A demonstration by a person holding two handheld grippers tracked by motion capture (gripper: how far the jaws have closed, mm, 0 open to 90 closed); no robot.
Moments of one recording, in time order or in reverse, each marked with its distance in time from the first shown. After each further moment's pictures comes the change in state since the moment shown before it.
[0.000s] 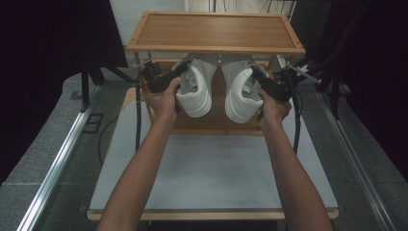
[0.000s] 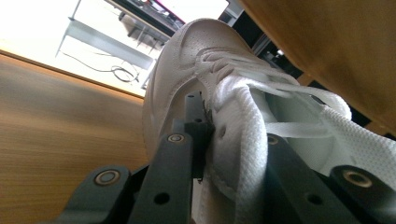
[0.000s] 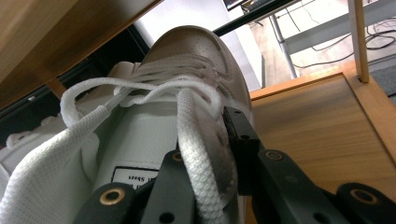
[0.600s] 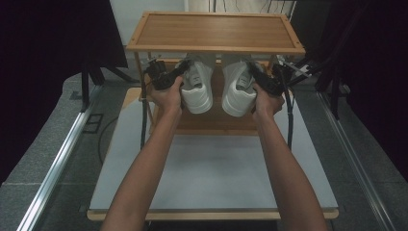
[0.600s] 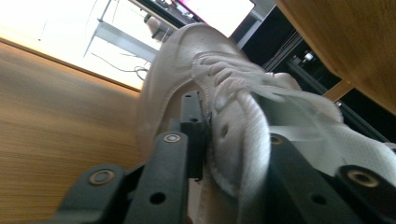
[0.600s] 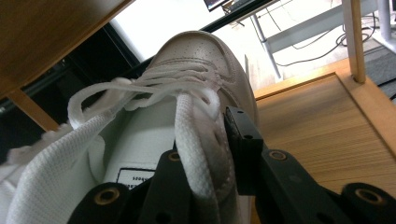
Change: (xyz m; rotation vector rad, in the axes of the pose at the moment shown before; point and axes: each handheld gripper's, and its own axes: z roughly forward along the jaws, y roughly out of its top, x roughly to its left) left arm -0.003 -0.004 0.026 -0.093 0.078 -0.115; right arm 0.002 0.000 0.028 -0.007 -0.084 0.024
